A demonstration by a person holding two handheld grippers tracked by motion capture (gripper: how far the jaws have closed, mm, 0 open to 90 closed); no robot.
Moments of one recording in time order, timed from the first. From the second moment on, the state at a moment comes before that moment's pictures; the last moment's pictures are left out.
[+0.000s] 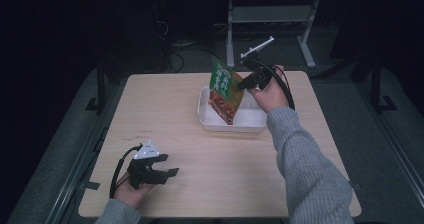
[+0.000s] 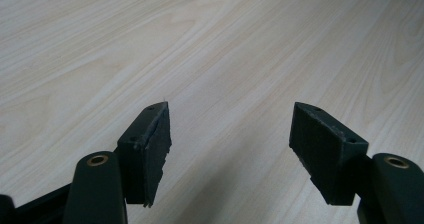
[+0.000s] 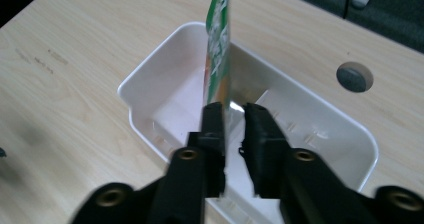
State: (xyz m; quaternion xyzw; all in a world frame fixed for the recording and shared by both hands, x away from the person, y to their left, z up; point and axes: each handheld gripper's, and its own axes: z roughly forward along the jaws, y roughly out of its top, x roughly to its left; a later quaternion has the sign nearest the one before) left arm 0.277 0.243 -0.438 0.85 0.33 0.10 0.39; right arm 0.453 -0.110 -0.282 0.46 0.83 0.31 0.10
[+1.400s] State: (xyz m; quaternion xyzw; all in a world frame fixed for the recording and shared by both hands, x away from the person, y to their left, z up) left arm 0.277 0.245 -0.440 0.86 0.34 0.10 0.38; right arm 0.384 -0.213 -0.321 0.47 0.80 0.39 0.02
